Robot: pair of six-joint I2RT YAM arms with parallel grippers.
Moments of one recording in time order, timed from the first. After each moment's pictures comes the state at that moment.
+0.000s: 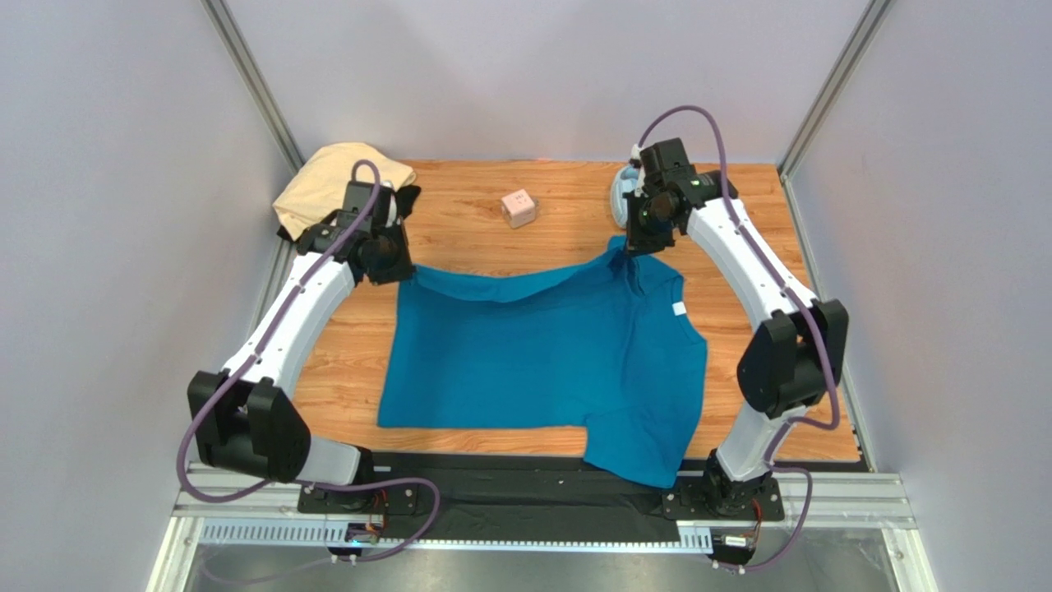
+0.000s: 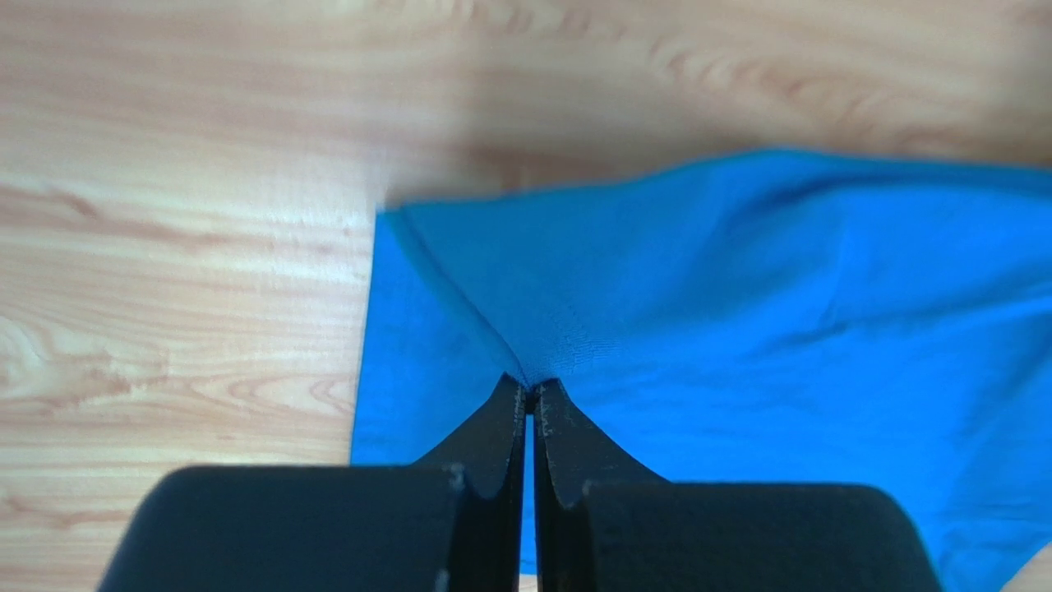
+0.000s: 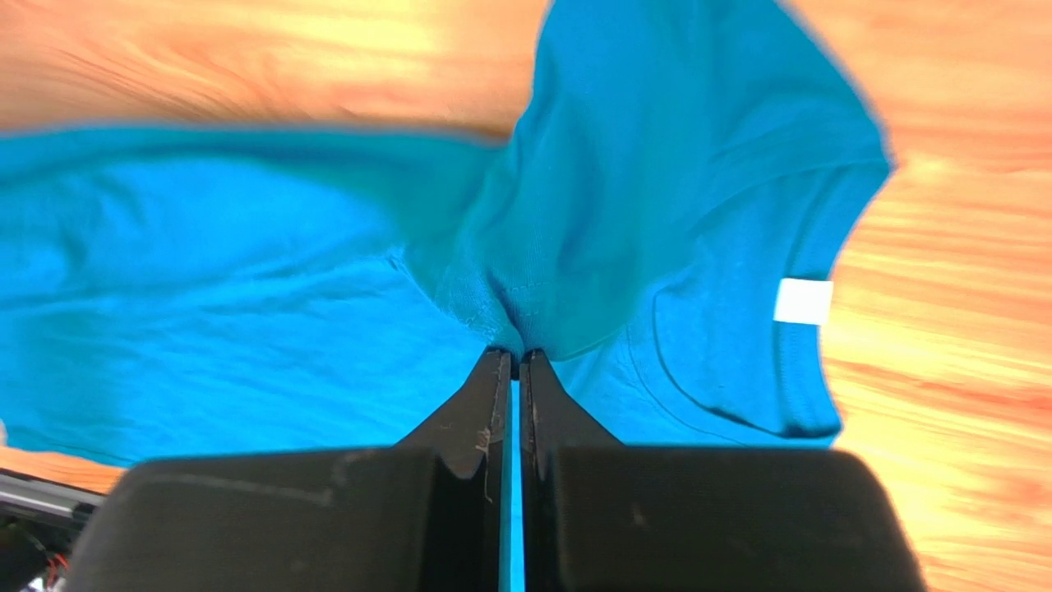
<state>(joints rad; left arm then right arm) -0.20 1.41 1.25 -0.80 -0.03 -0.40 0.31 1.78 1.68 -0.95 -0.07 0.26</state>
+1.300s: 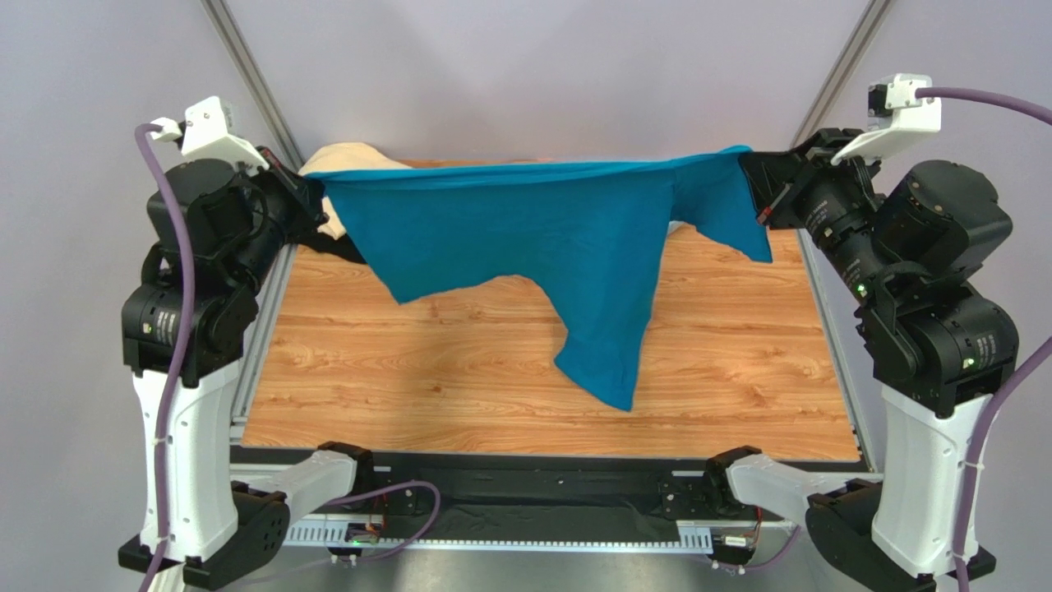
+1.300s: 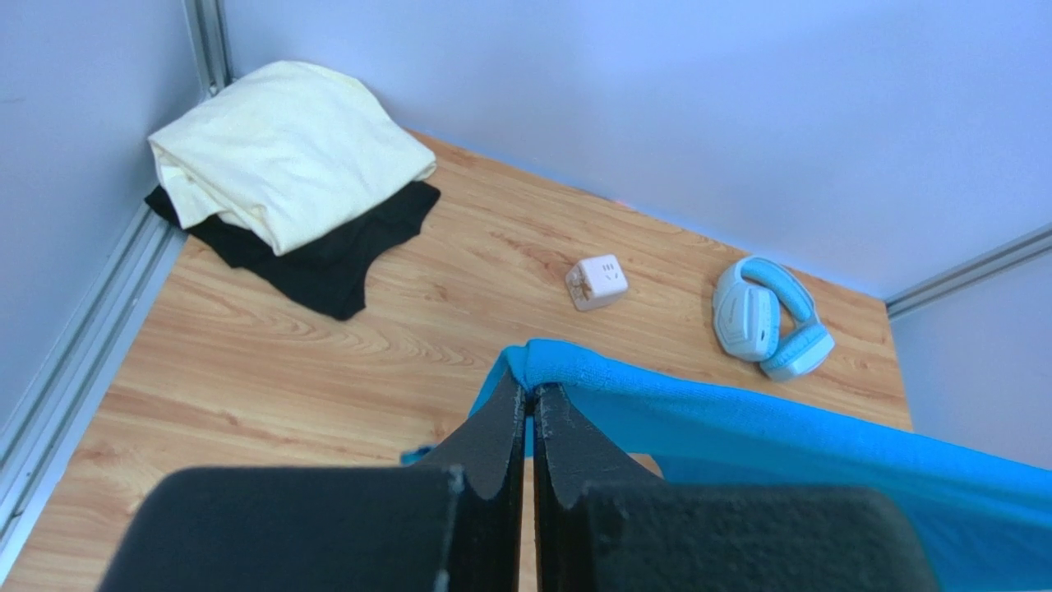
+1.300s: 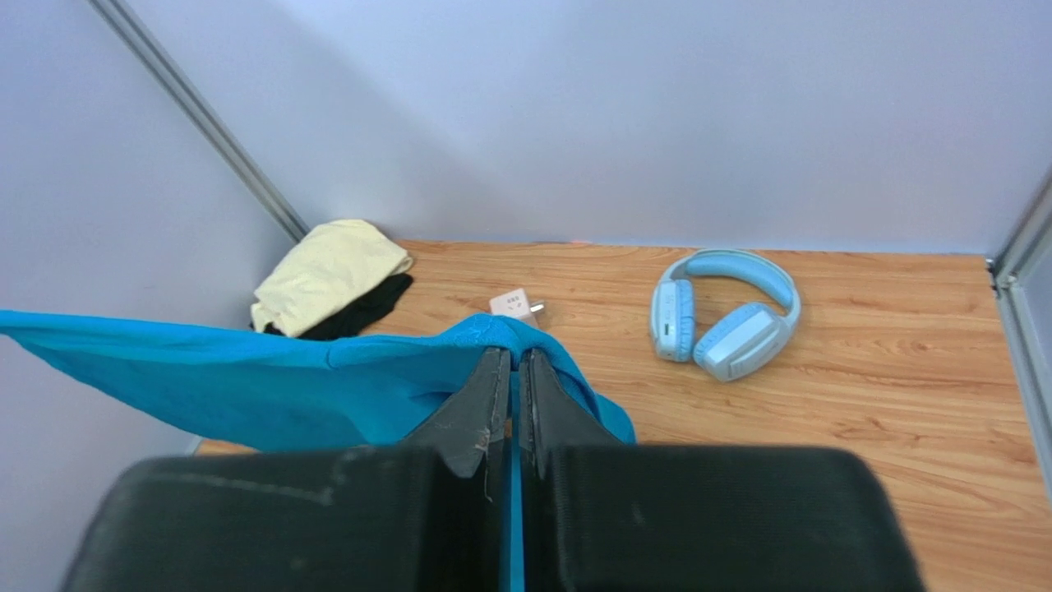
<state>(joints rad) -0.21 1.10 1.90 -1.00 -0.22 -0.44 0.32 1.13 2.06 -0.94 0.06 0.26</state>
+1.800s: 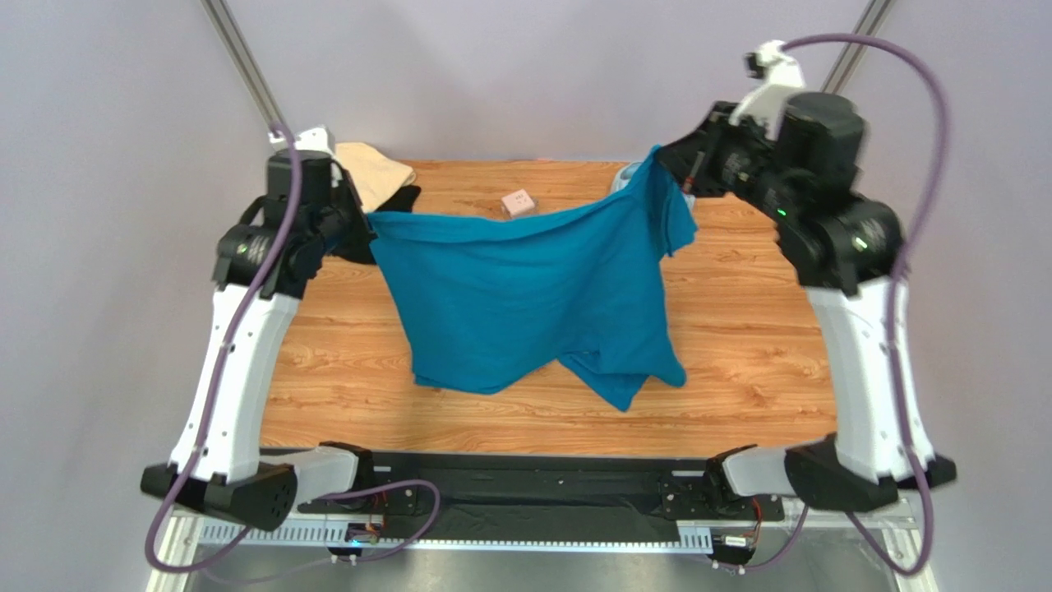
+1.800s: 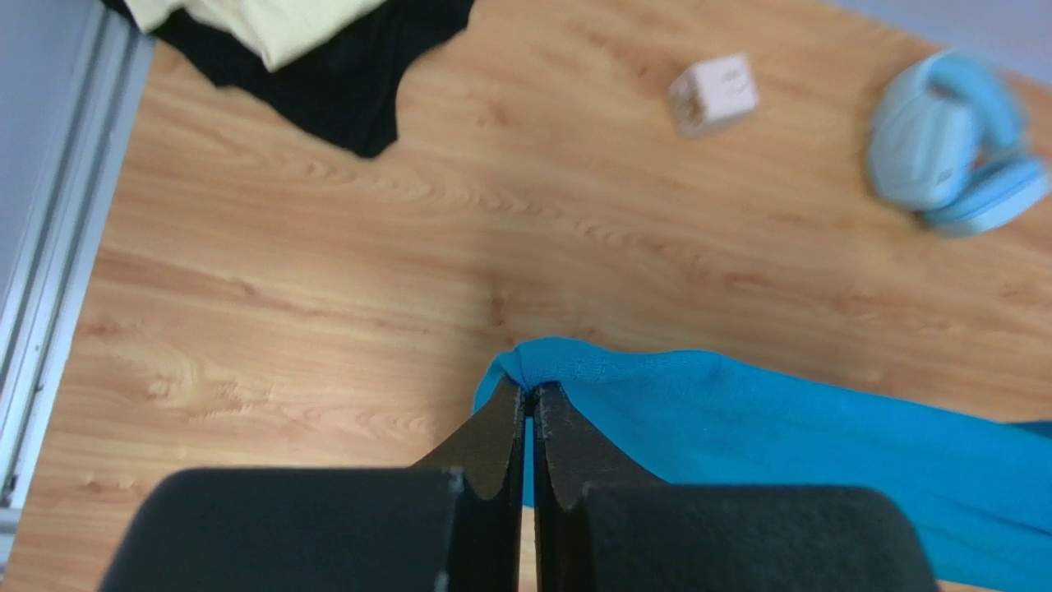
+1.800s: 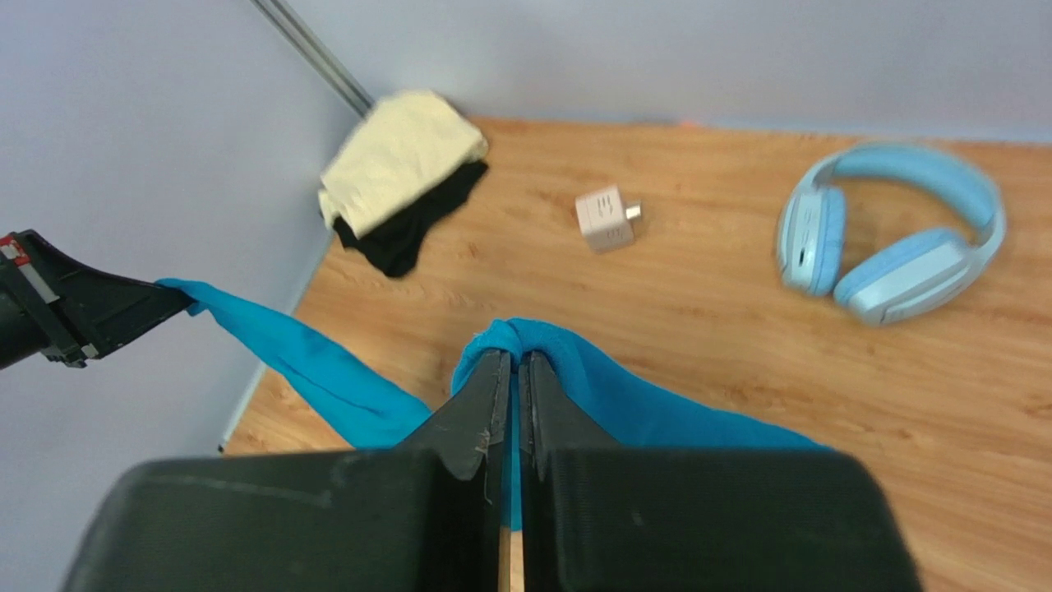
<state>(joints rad) -0.21 1.19 1.68 -1.02 -0.16 -0.42 0.32 1.30 2.04 -0.90 -0.15 0.37</state>
